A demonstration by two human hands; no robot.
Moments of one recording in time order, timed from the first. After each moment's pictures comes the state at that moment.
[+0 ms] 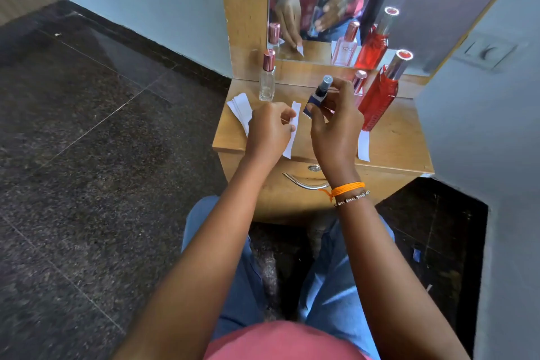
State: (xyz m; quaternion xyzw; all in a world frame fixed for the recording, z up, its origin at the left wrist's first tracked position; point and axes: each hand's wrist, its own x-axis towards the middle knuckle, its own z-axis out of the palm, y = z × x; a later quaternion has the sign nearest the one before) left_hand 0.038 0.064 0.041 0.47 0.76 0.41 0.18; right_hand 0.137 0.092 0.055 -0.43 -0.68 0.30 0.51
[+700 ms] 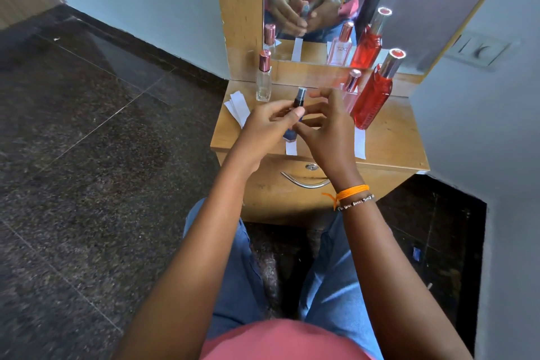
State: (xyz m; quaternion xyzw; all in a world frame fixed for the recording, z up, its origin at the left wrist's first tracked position) left_hand 0.036 0.042 0.060 0.43 0.62 0.52 0.39; right_hand 0.148 0.087 0.056 -0.41 -0.71 0.39 0.42
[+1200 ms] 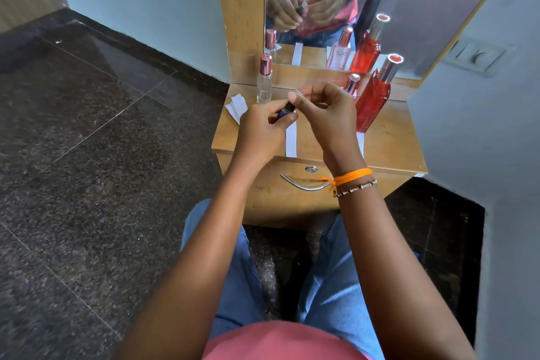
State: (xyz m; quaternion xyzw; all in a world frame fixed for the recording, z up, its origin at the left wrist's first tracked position) left_hand 0.039 0.038 0.064 0.46 0.66 0.53 0.25; right_hand 0.138 0.095 0.082 -0.41 -0.62 0.50 0.45
